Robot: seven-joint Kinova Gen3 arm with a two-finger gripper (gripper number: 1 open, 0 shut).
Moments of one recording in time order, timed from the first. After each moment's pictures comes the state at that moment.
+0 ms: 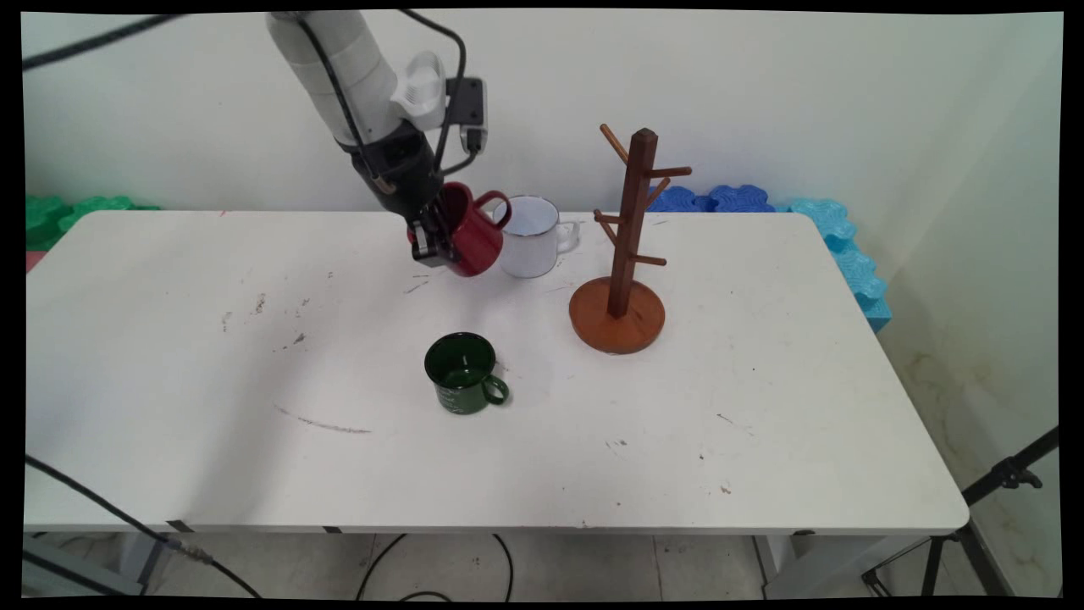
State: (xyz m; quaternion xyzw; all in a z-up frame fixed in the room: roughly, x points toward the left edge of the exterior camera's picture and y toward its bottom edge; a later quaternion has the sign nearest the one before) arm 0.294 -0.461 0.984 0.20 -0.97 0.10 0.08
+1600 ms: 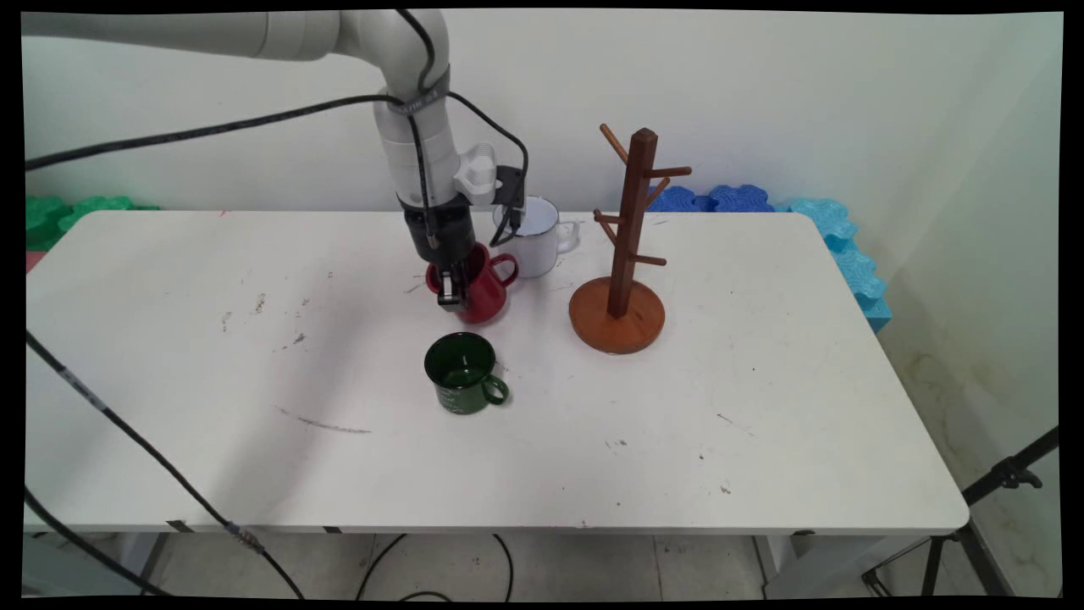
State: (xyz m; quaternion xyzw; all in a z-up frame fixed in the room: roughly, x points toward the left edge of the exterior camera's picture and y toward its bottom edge) arm 0.270 -0.518 0.887 0.18 -0.98 0.04 0.01
